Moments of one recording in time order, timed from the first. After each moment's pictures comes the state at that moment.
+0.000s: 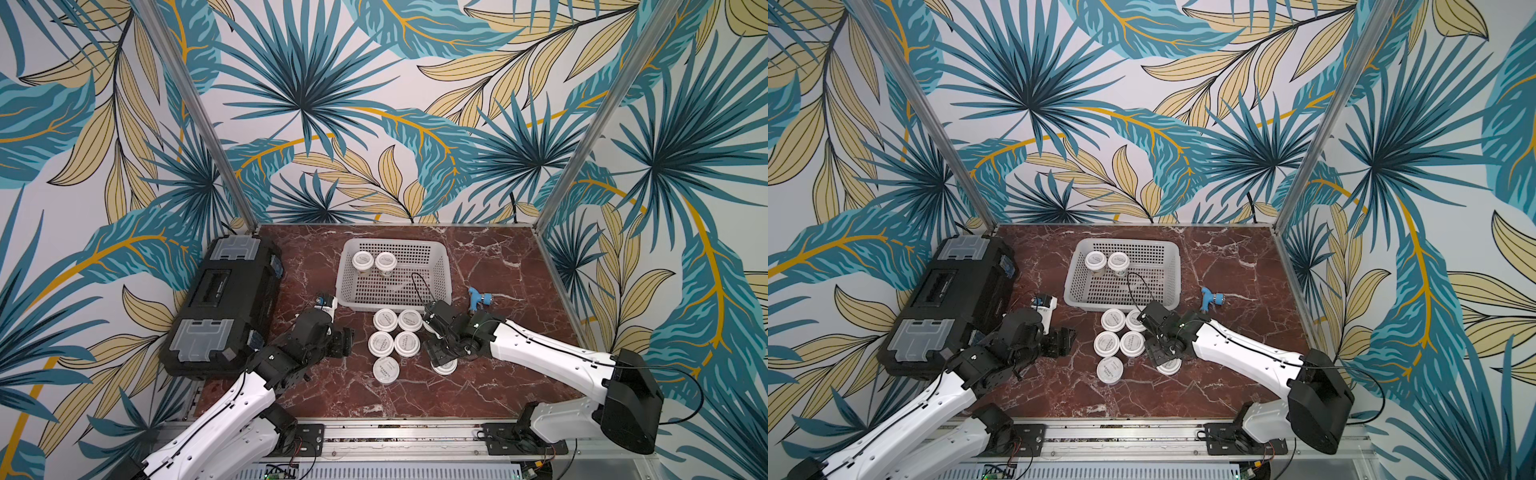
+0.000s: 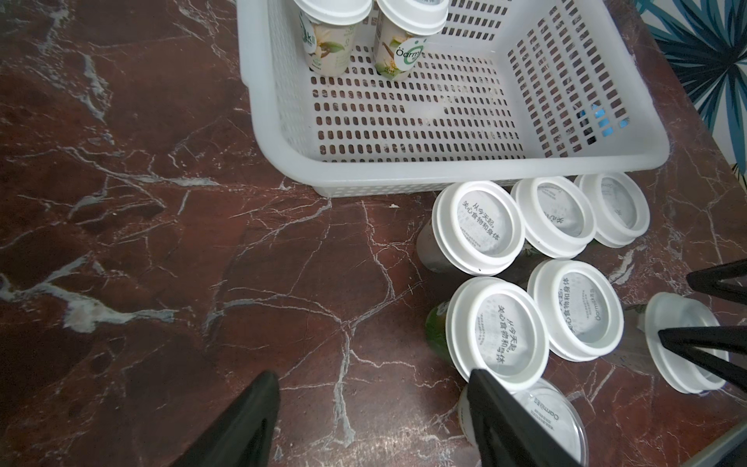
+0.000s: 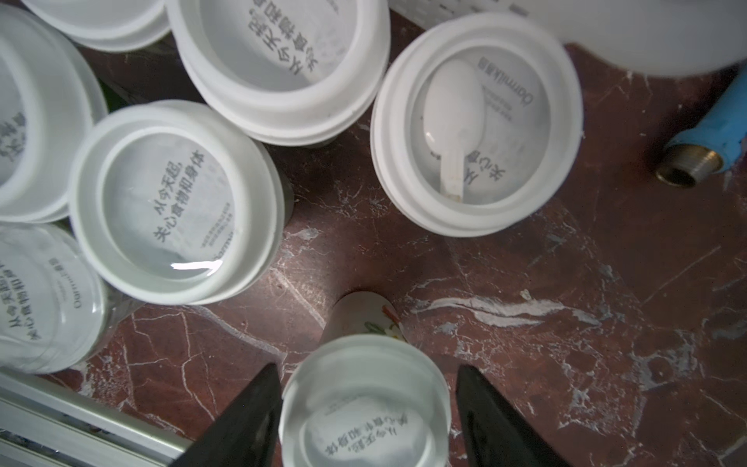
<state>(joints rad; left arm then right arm) -0.57 0.79 0.59 -0.54 -0.07 -0.45 0.85 1.37 0.96 -0.86 0.16 0.42</state>
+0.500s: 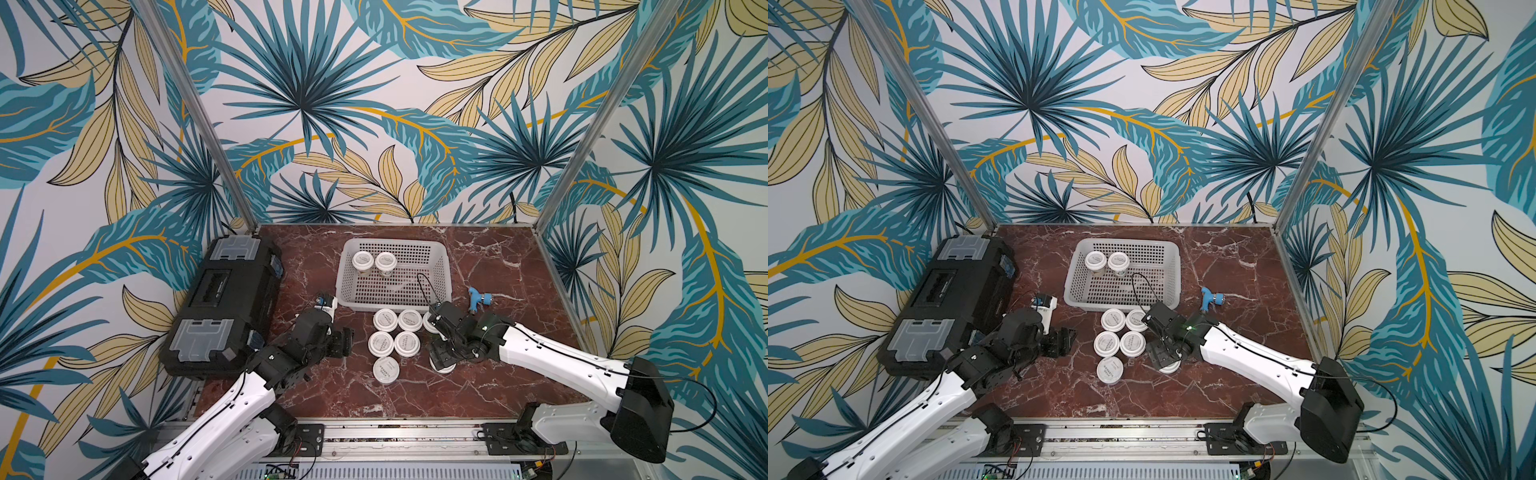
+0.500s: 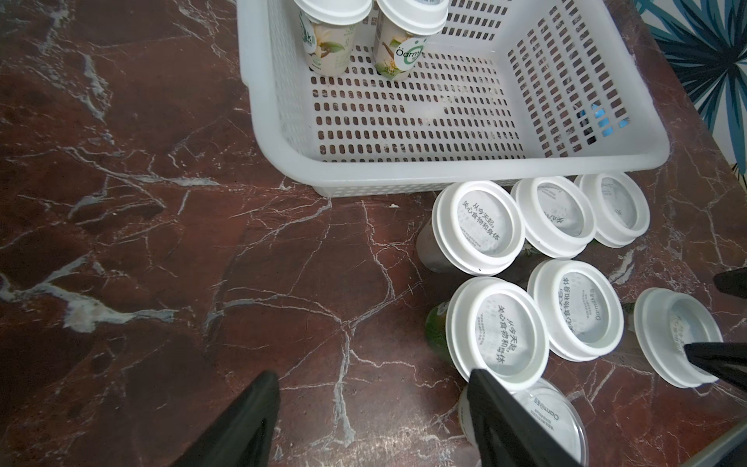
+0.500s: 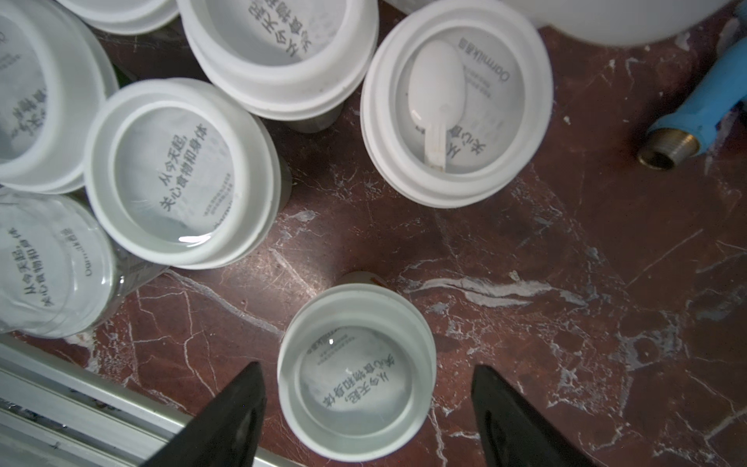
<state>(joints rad) -0.57 0.79 0.59 -0.54 -0.07 -0.45 0.85 1.30 0.94 -0.90 0.16 0.43</state>
